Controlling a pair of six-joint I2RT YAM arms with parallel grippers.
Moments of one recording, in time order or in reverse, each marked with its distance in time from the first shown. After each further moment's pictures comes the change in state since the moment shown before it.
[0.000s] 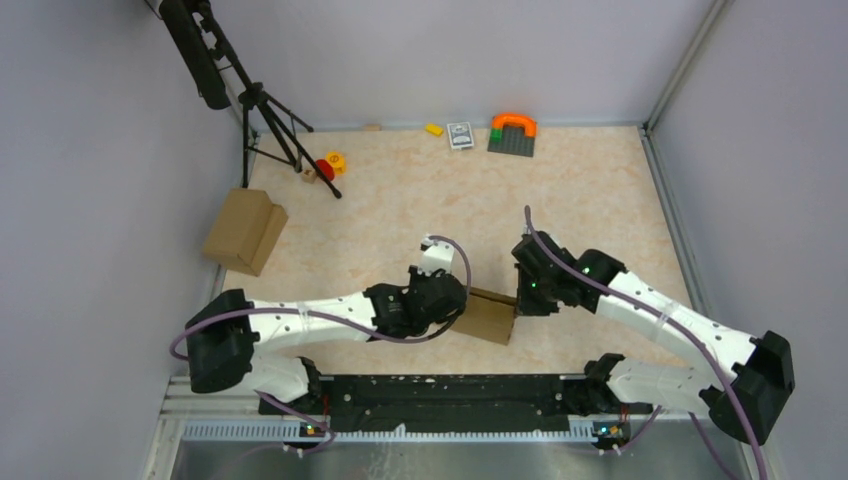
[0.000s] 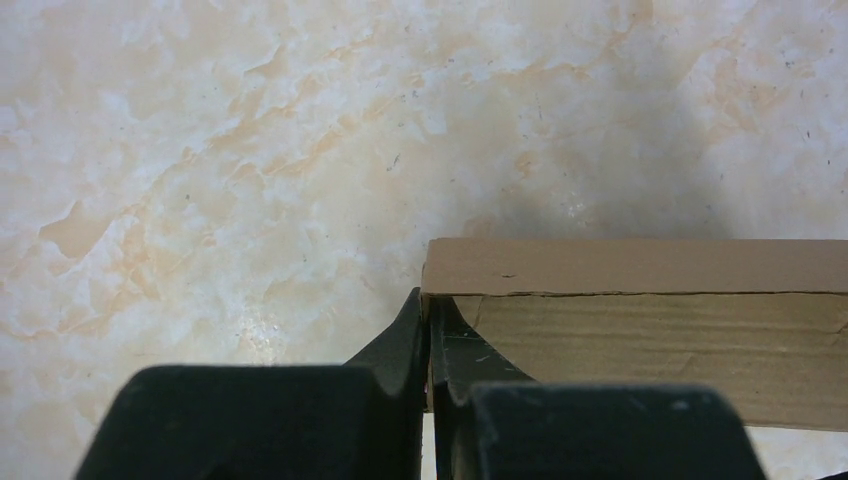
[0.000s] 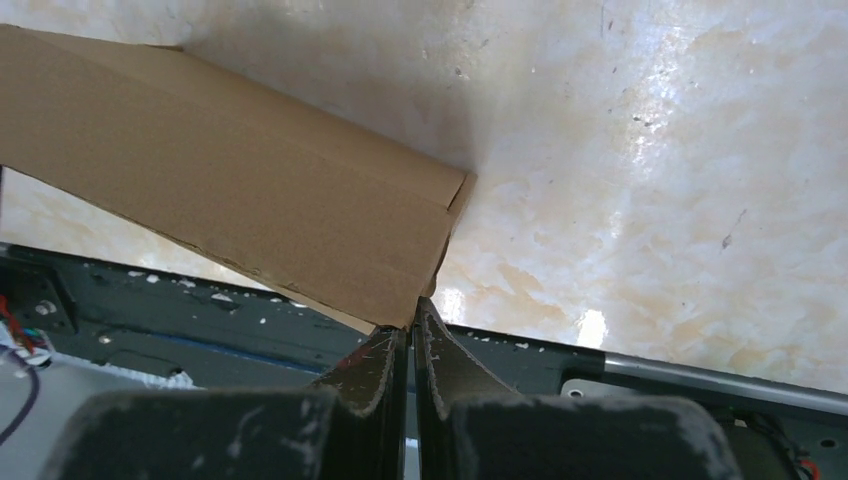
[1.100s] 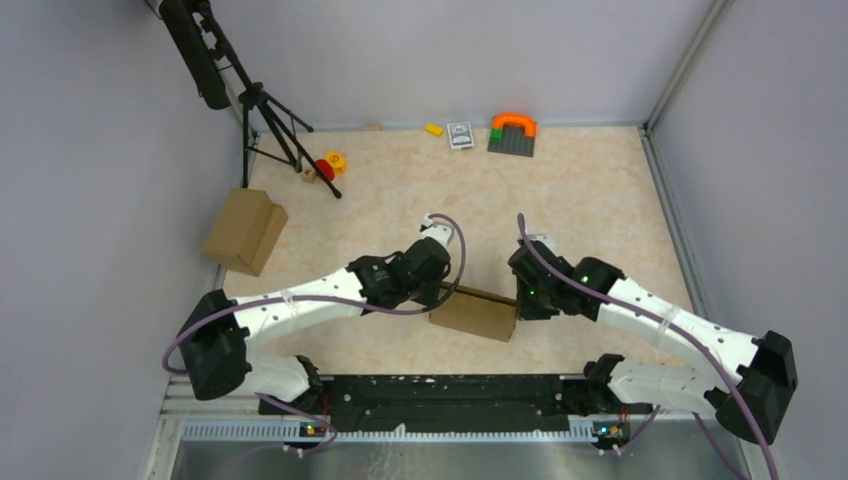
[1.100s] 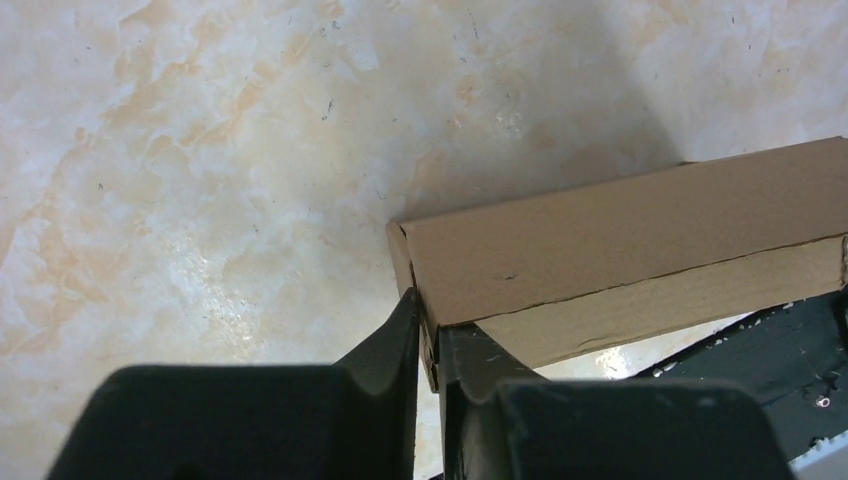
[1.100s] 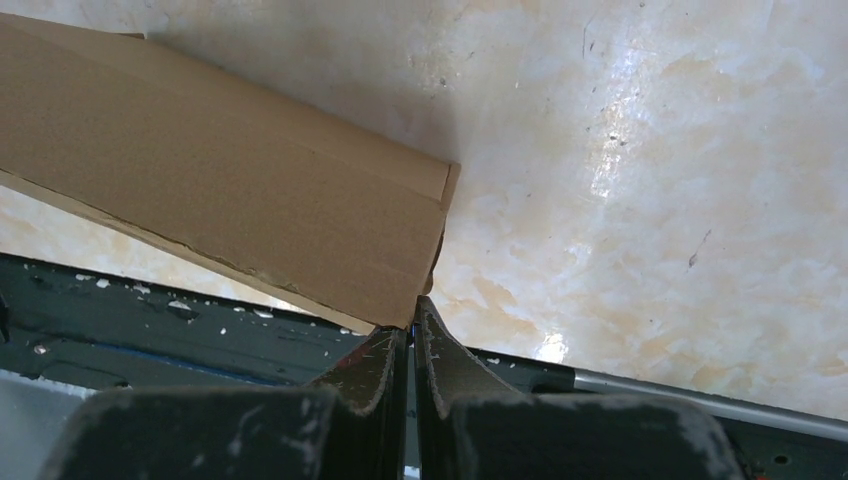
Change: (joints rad) left arm 0.189 -0.034 0.090 -0.135 0.442 0.121; right arm 0.060 -0.031 -0.035 0.023 0.079 -0.033
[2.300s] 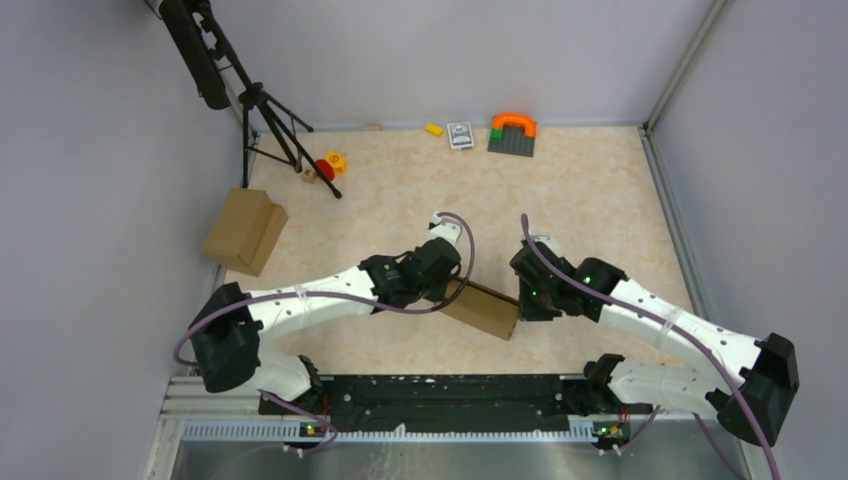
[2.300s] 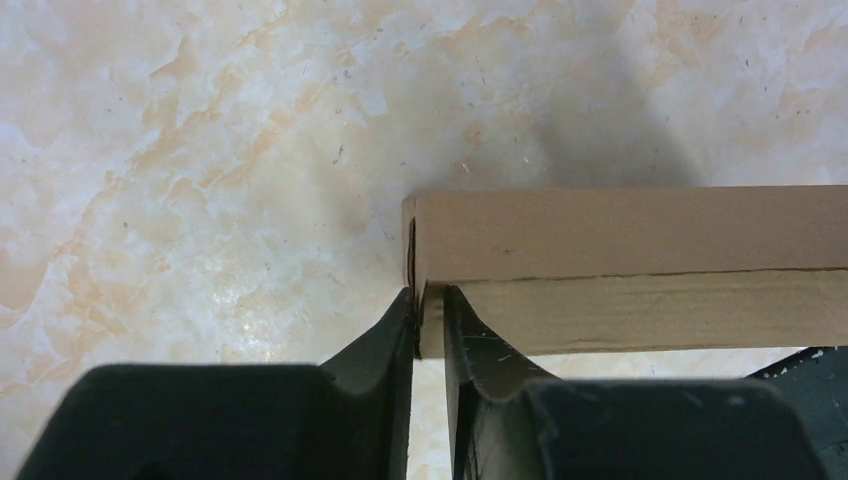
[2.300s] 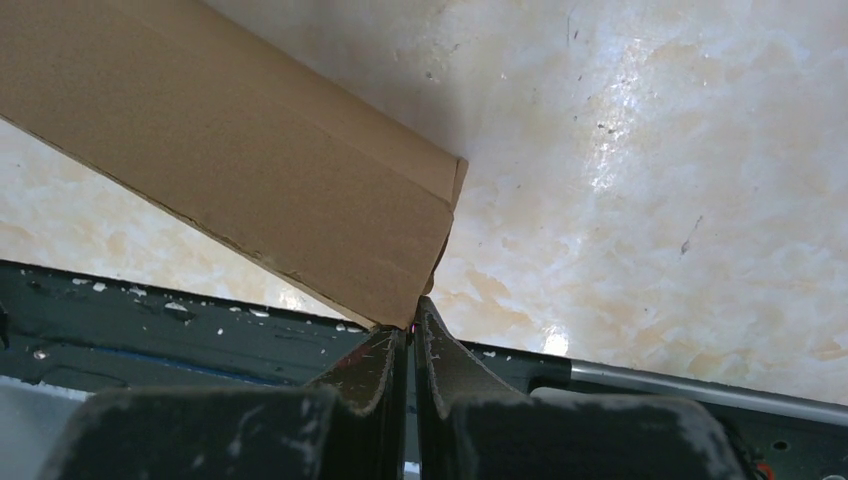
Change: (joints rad) left arm -0.024 0.074 0.038 0.045 -0.087 0.025; right arm 0.000 -0.011 0.000 -0.026 0.013 0.023
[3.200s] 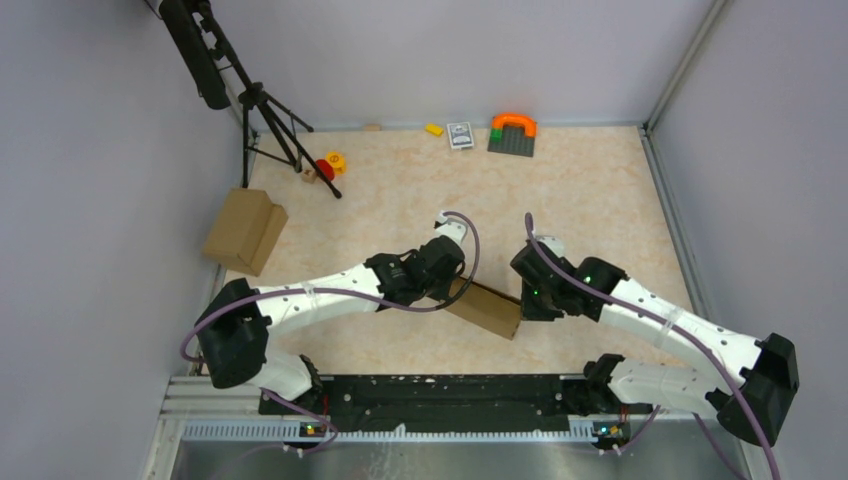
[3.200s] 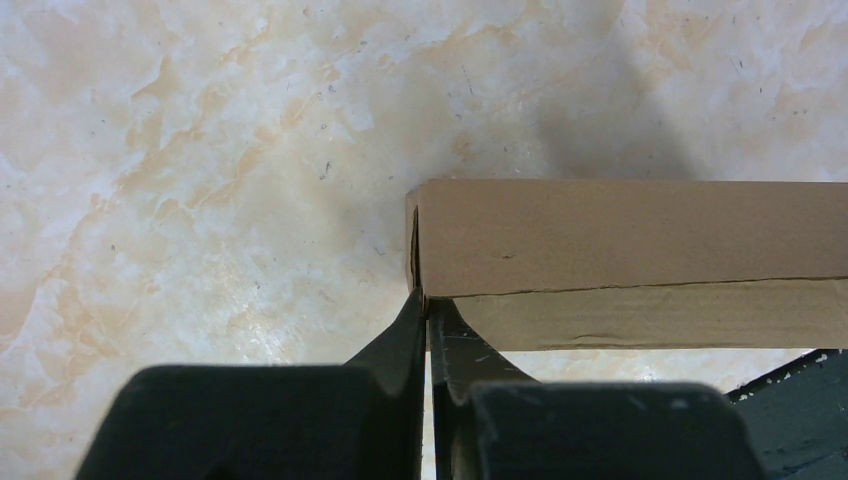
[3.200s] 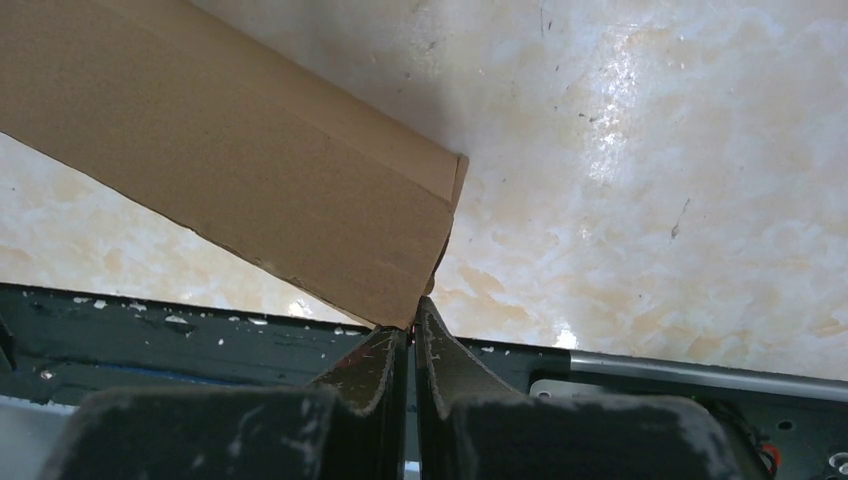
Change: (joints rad) left arm 0.003 0.032 0.012 0.022 0.022 0.026; right arm 0.000 0.002 0.006 -0.024 0.020 0.055
